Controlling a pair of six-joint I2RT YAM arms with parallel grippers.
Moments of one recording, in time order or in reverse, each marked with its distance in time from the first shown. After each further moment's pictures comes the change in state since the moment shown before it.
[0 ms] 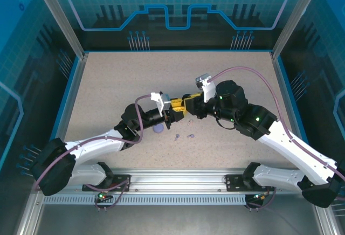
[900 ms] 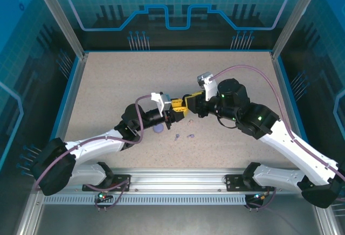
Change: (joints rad) left arm -0.004 0.002 0.000 0.000 0.000 0.003; right arm -0.013 -0.001 0.029 -0.019 -0.009 0.000
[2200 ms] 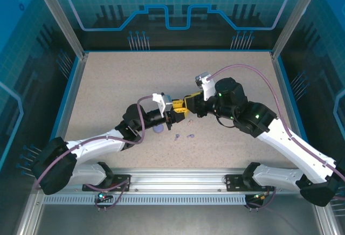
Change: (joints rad) left arm -0.005 0.011 0.000 -0.008 0.000 0.019; right arm -0.004 0.026 0.007 -0.025 0.001 -0.012
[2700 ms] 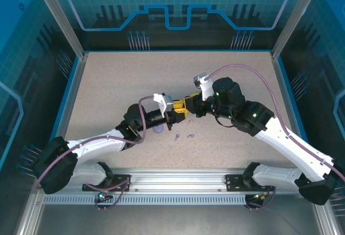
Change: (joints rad) left arm -0.001 0.006 0.000 -0.021 -0.008 0.005; right arm 0.000 0.021 0.000 -0.005 0.000 0.000
